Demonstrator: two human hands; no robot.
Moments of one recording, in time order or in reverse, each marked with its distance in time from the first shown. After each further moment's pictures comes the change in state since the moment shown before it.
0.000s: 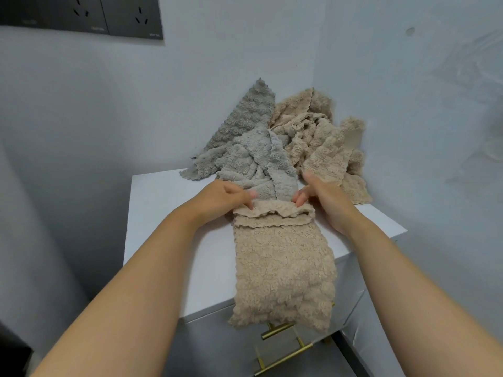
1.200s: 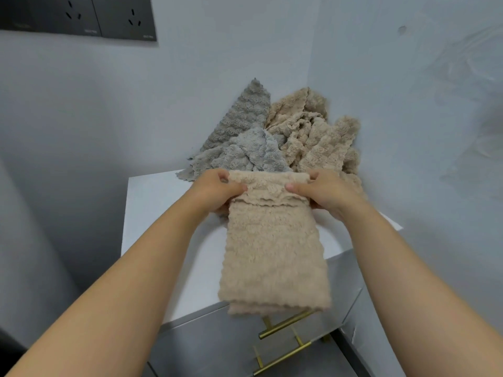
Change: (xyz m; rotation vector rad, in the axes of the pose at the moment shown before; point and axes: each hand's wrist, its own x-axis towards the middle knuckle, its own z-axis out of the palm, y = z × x) left_hand 0.005 0.018 -0.001 -0.183 0.163 -0.181; right_hand 0.009 -0.023 -0.005 -0.030 0.039 0.162
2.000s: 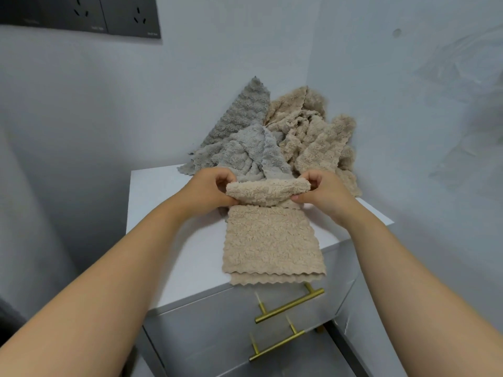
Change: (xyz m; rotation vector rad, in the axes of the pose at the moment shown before) left_hand -0.018 -0.010 -0.010 0.217 -0.068 0.320; right_hand -0.028 0.005 -0.002 -0.021 0.004 -0.181
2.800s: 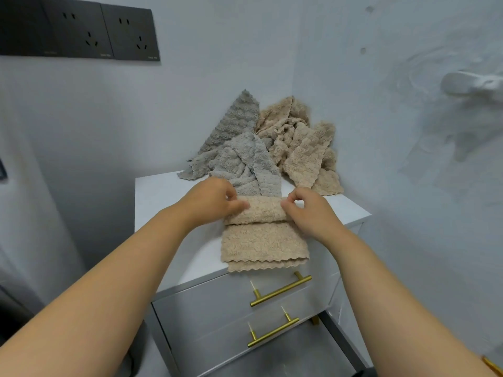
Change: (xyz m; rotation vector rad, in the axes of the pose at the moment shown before) left_hand -0.025 0.028 0.004 0.571 -0.104 0.060; right_hand -0.059 -0.005 0.015 -0.351 0.123 -0.072
